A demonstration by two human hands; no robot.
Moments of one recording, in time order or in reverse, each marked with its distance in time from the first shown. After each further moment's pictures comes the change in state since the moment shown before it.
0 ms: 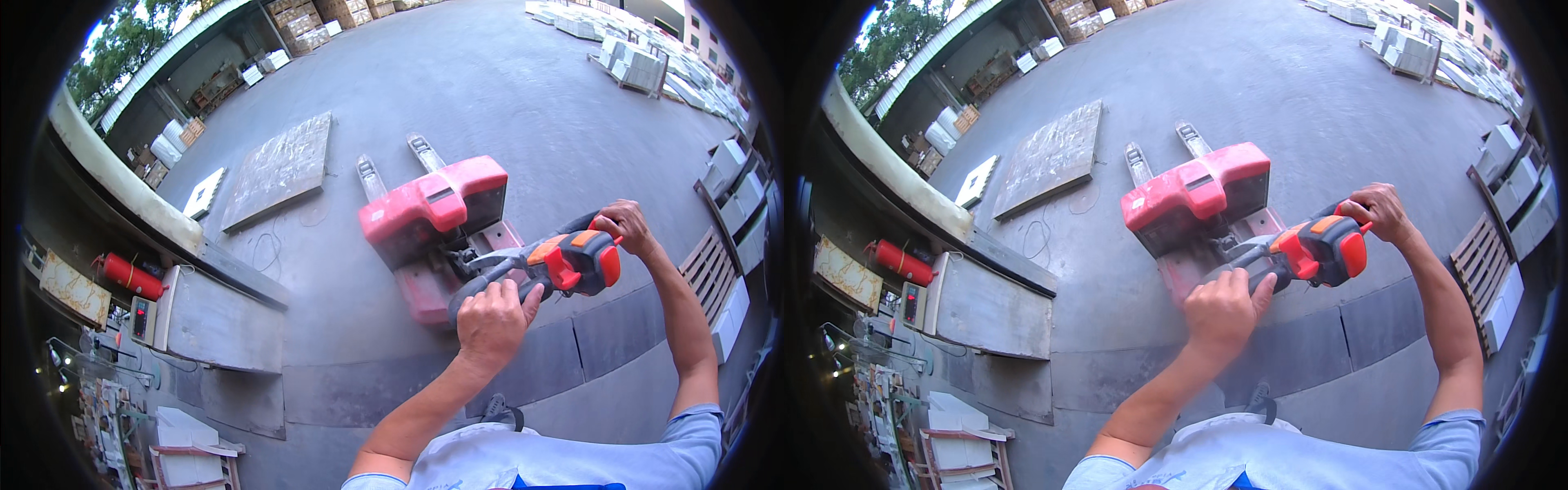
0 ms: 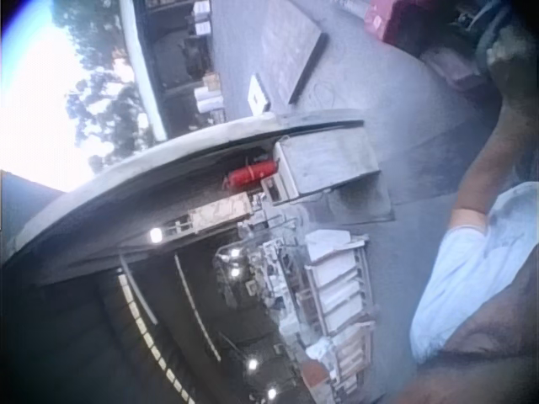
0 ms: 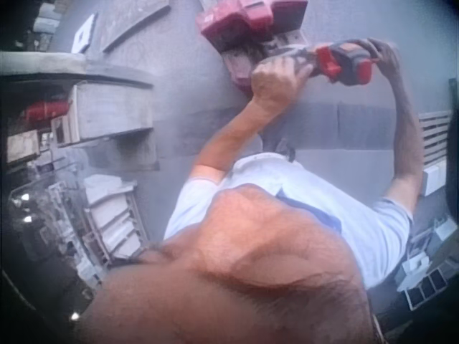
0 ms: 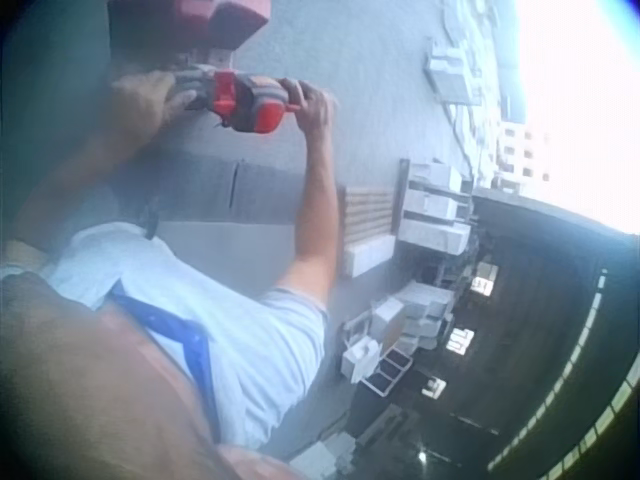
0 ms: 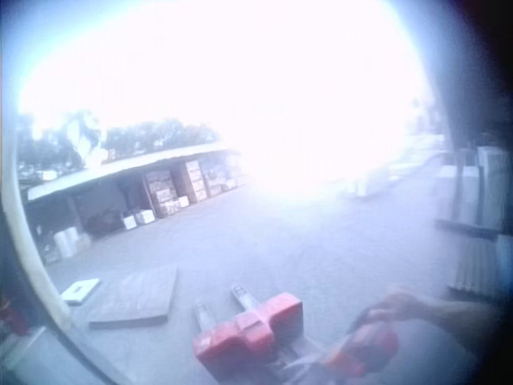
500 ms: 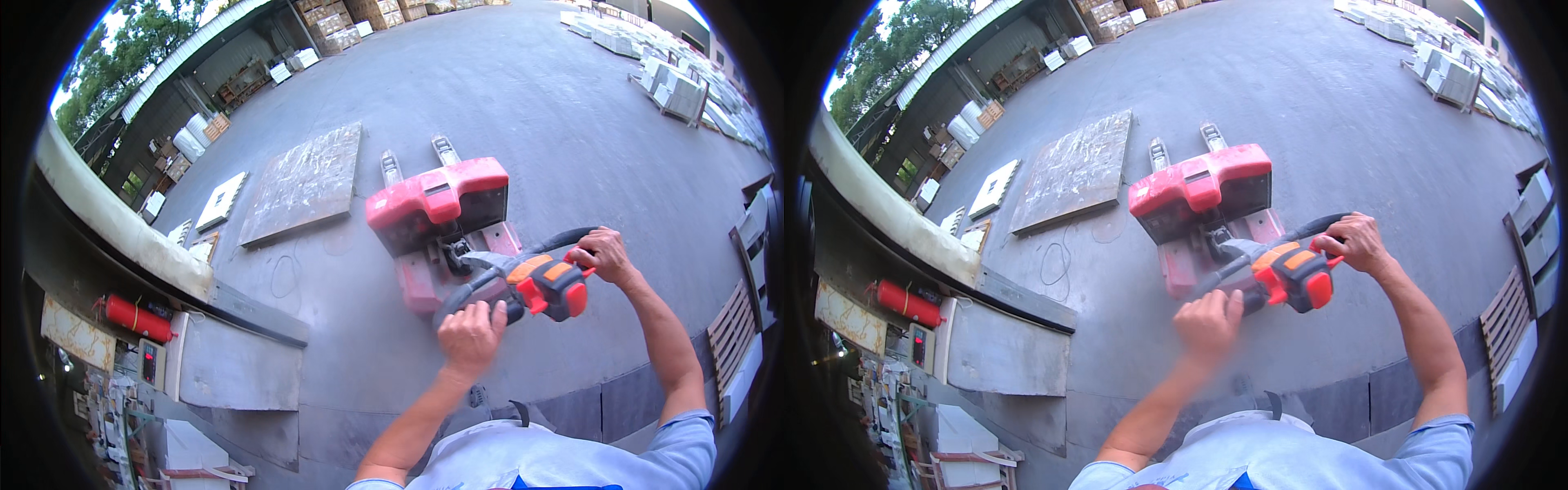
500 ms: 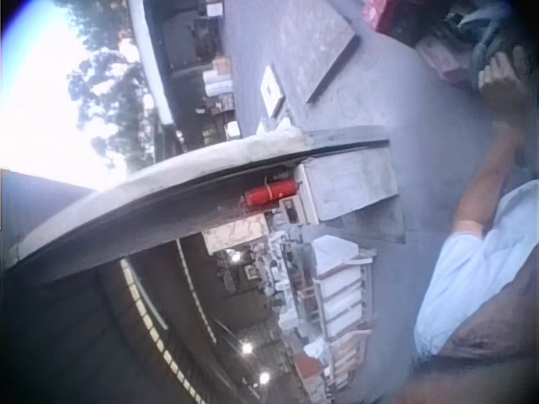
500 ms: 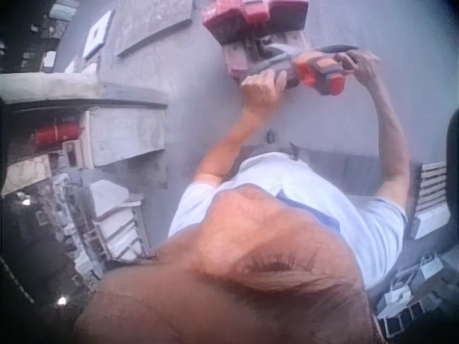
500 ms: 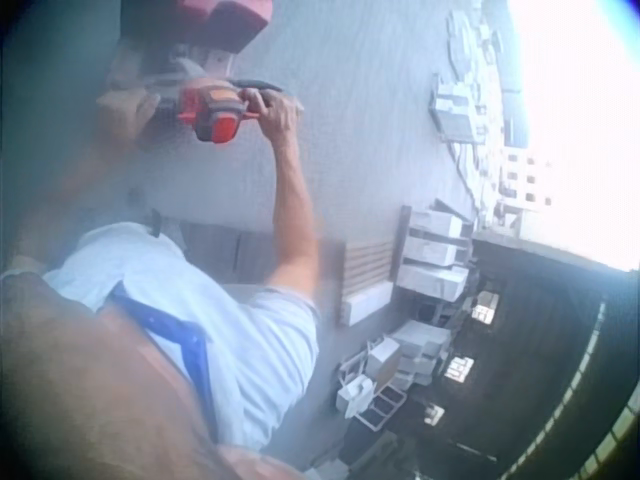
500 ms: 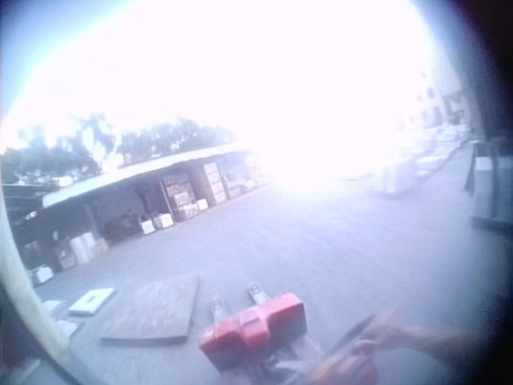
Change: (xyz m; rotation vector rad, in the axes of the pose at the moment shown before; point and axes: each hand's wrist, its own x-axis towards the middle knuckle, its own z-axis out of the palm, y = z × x) left_hand 0.174 -0.262 0.128 -0.021 0.051 -0.157; right_hand 0.297 0.038 0.166 -0.009 -0.042 0.021
